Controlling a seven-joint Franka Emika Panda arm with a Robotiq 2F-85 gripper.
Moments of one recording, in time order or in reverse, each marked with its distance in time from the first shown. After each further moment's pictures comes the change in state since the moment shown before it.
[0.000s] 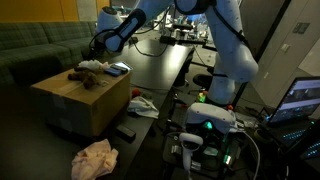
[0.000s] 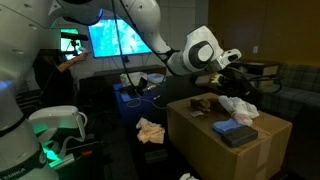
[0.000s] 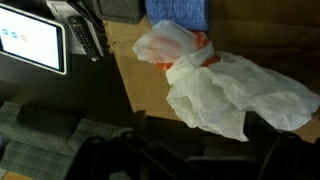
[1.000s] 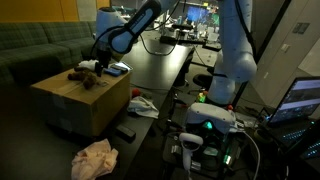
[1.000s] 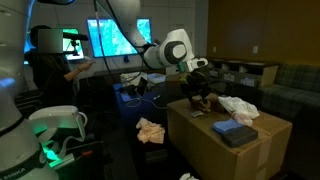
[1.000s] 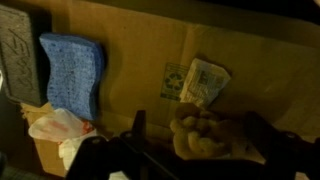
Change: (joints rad) arm -0.071 -0.211 0.272 -0.260 -0.069 -0.213 -0.049
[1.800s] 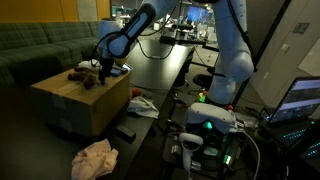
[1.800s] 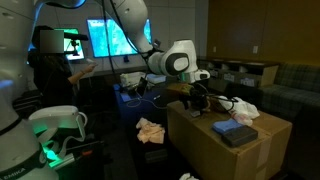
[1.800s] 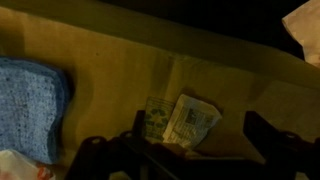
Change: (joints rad) arm -0.127 0.075 0.121 0.009 0.148 -0.012 -0.213
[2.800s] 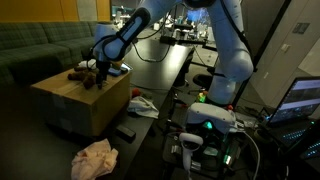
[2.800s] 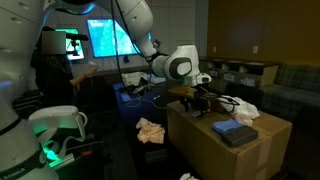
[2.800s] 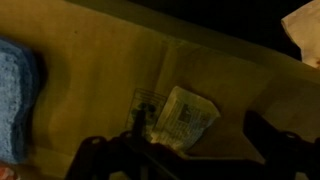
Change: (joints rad) arm -0.016 0.080 0.030 0.079 0.009 -0.014 -0.059
